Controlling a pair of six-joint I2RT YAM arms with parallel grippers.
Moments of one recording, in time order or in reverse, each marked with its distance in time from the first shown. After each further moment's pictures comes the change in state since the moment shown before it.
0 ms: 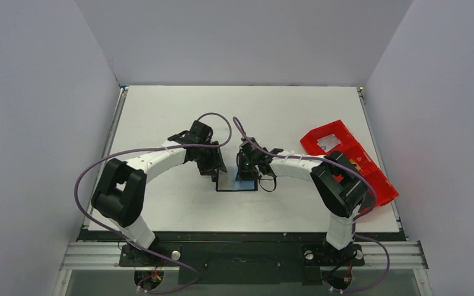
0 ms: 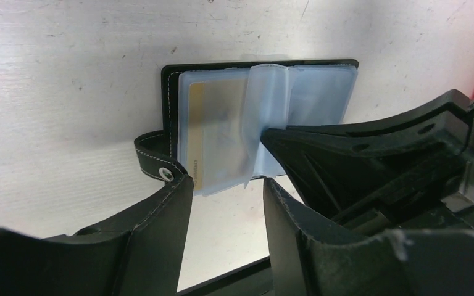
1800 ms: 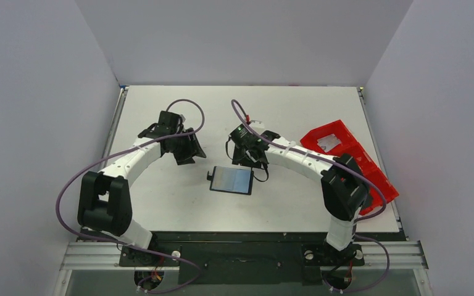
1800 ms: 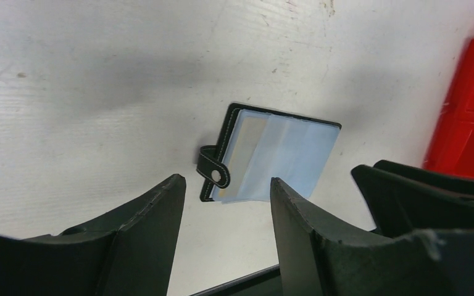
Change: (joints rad) left arm 0.238 -0.096 0.010 -0.043 0.053 0.111; right arm 0.031 -0.050 0.325 -0.472 0.352 0.156
